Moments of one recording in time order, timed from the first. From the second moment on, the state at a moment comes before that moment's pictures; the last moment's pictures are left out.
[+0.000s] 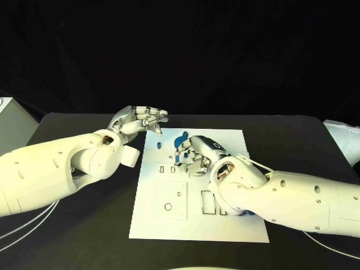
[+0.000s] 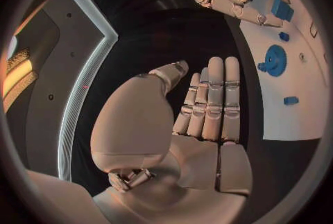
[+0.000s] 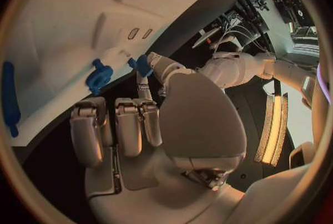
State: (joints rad) left arm 1.20 -0.88 -0.03 1.53 -0.13 -0.28 0.37; left_hand 1.36 -0.19 0.51 0.09 0.17 0.93 0.20 0.22 0.20 1.15 0.13 0.10 0.08 1.13 0.06 0.71 0.62 0.17 0.93 0.15 0.87 0.53; right arm 1.17 -0.57 -0.16 1.60 -1.39 -0.66 -0.36; right_hand 1.37 -0.18 0.43 0.14 0.18 1.07 0.11 0.21 0.36 1.47 0.02 1.57 1.31 1.47 -0.04 1.55 1.31 0.01 1.47 0.06 1.57 1.31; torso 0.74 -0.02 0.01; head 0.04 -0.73
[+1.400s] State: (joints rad) left arm 1.20 -0.88 -0.03 1.53 -0.14 -0.28 0.35; left_hand 1.36 -0.19 0.51 0.09 0.17 0.92 0.20 0.22 0.21 1.15 0.13 0.12 0.09 1.14 0.05 0.78 0.66 0.17 0.94 0.14 0.93 0.57; right arm 1.10 -0.54 -0.17 1.54 -1.55 -0.64 -0.41; right_hand 1.35 -0.20 0.43 0.15 0.17 1.07 0.10 0.24 0.36 1.47 0.02 1.57 1.31 1.47 -0.04 1.55 1.31 0.01 1.47 0.06 1.57 1.31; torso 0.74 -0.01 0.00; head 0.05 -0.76
